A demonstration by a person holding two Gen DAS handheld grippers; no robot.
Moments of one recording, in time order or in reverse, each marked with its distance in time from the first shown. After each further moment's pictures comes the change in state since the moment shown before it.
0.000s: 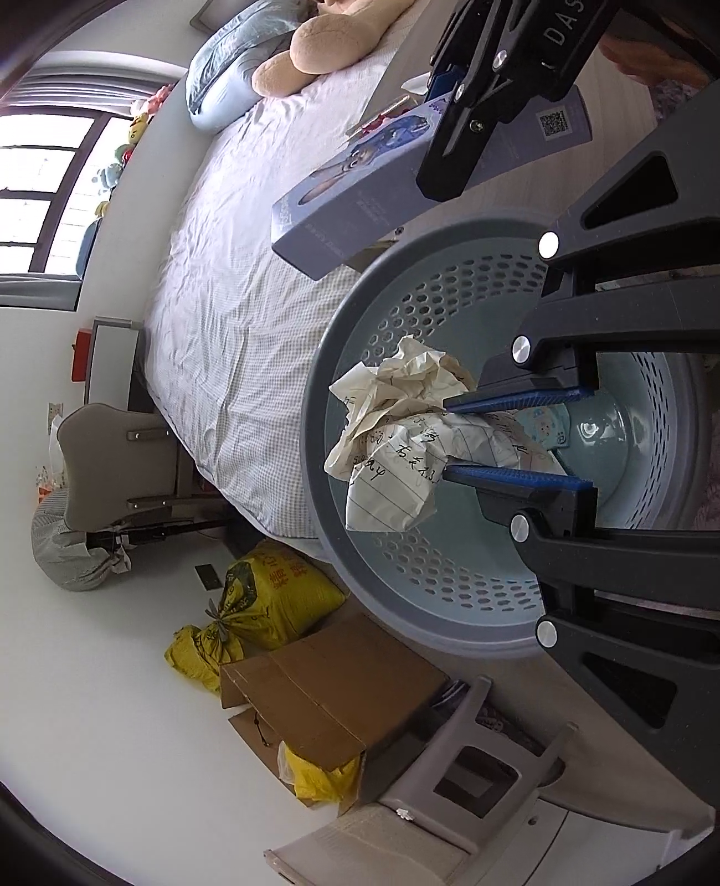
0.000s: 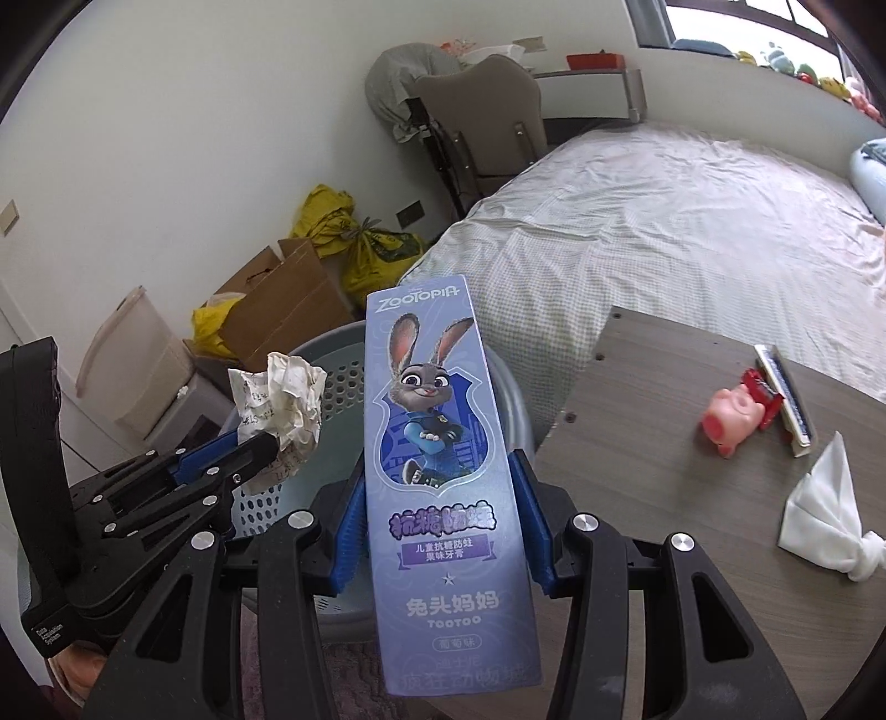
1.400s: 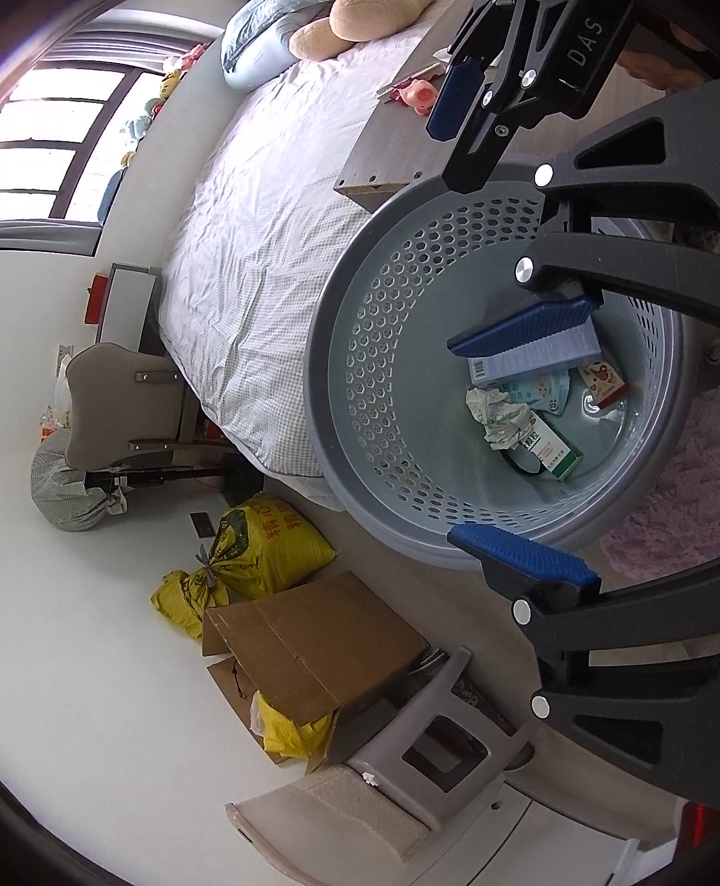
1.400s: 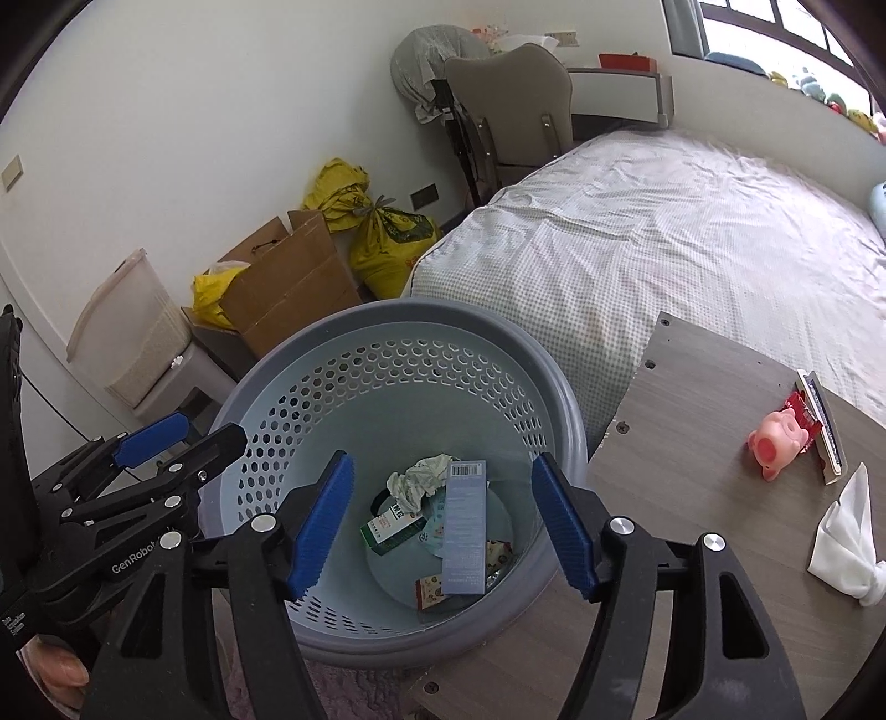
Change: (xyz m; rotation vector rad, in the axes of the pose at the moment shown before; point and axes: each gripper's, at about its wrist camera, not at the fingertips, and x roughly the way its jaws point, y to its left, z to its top) left arm -0.011 0.037 -0.007 -0.091 -0.017 0.084; right arm 0.017 0.019 -0.001 -0.067 0.024 -0.028
